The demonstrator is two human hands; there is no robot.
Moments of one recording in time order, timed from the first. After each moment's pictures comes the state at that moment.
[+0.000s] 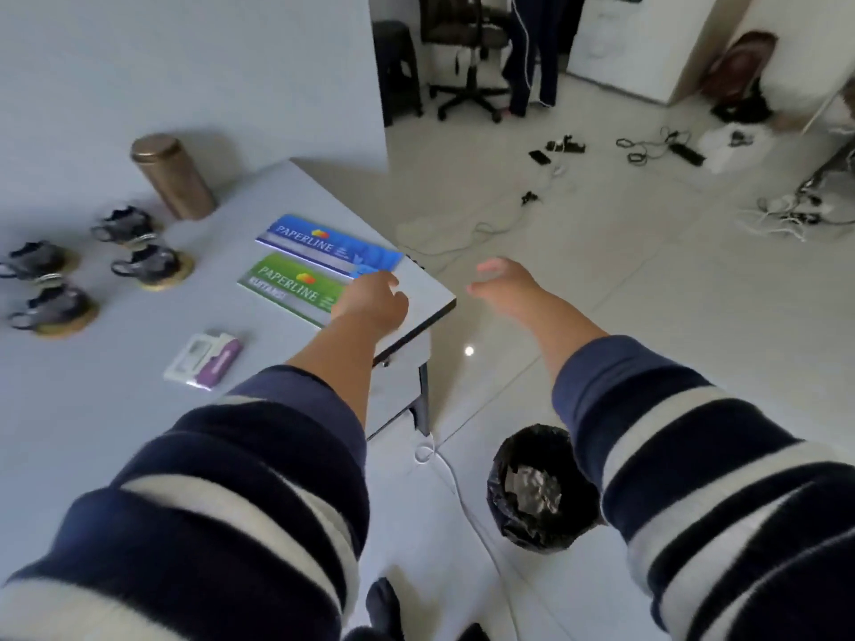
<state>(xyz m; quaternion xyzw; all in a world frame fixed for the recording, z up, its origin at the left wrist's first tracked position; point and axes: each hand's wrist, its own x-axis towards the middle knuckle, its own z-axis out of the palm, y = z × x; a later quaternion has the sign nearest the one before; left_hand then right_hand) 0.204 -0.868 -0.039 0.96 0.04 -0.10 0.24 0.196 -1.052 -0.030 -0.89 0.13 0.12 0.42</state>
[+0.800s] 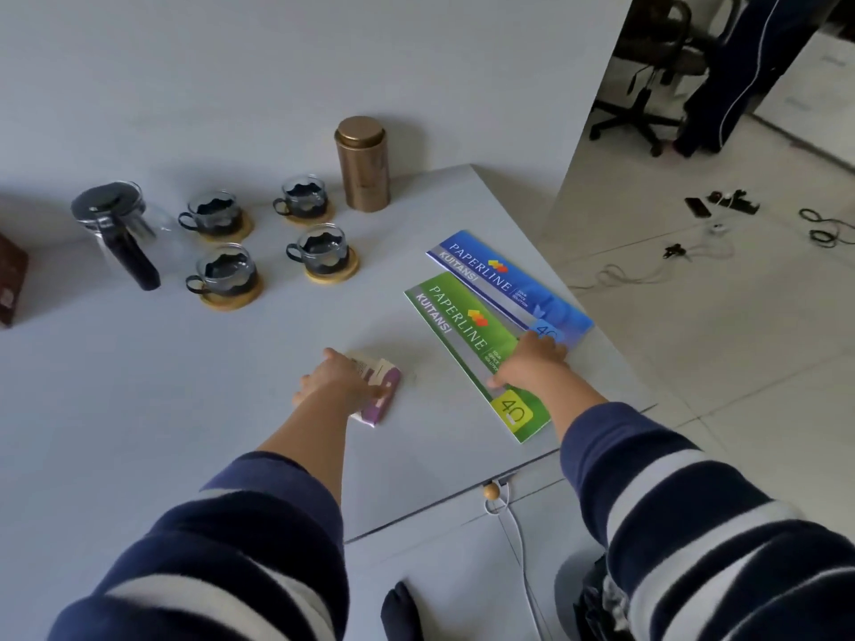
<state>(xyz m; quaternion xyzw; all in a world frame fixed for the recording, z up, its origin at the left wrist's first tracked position) 0.225 -0.602 -0.117 0.88 0.36 -0.20 0.24 0.308 -0.824 -0.109 -0.96 0.09 0.25 0.08</state>
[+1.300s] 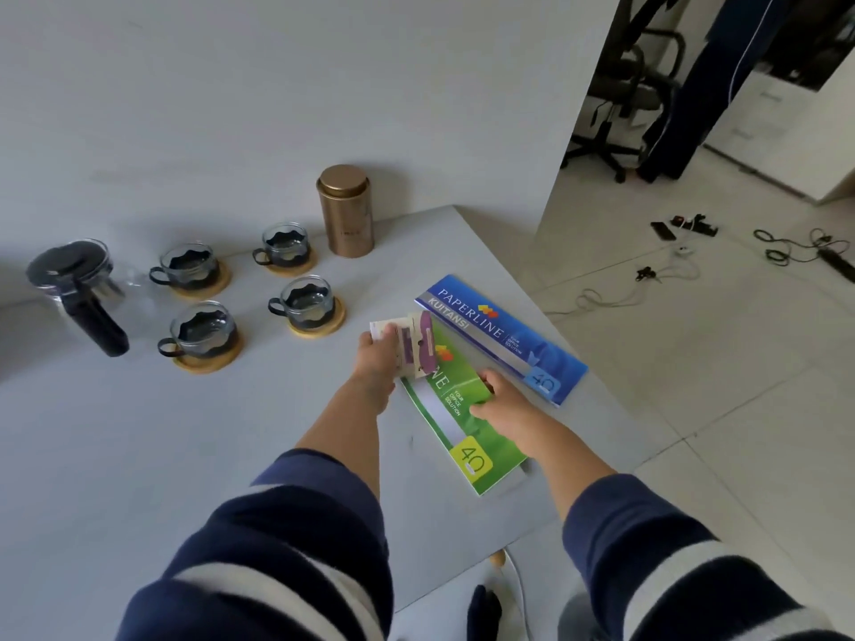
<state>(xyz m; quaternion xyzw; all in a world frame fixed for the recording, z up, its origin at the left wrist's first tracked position) 0.320 -0.626 -0.087 0.58 0.36 -0.08 0.73 0.316 -0.803 -0.111 -0.85 0.06 0.28 0.45</state>
